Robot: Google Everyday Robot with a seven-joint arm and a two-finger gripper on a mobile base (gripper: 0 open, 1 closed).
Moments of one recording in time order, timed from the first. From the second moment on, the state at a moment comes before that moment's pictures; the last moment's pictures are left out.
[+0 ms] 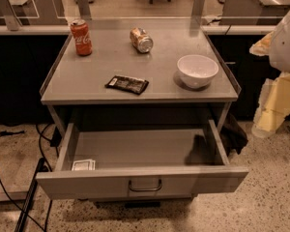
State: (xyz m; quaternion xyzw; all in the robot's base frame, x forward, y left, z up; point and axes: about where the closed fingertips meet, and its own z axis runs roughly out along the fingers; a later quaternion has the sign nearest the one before) arm 0.438 -0.217 0.976 -0.60 0.78 -0.03 0.16
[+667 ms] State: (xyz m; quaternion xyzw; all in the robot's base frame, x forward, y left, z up) arm 0.441 -0.215 0.977 -0.60 0.78 -0.04 0.17
